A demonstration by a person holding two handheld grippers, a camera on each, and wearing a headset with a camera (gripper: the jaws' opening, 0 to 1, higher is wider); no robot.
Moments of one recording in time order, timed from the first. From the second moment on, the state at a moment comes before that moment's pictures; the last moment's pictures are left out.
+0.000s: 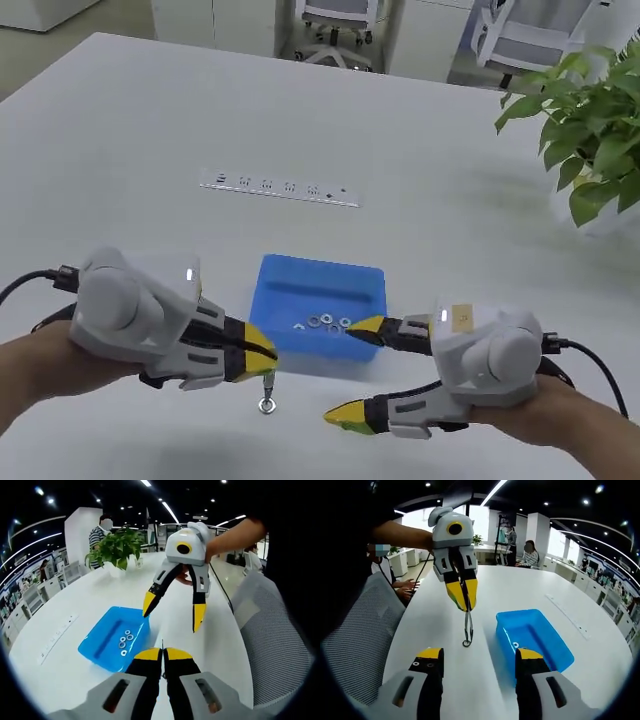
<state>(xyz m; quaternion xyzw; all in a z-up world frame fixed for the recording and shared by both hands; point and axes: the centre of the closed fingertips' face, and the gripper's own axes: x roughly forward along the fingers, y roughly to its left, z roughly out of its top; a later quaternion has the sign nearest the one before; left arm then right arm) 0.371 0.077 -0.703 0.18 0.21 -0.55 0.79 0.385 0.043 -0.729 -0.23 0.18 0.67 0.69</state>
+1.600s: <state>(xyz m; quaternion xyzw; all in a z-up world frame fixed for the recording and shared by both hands) 0.369 0.079 -0.703 0.20 0.22 -0.57 0.76 0.366 0.110 -0.762 -0.30 0.16 0.74 0.58</state>
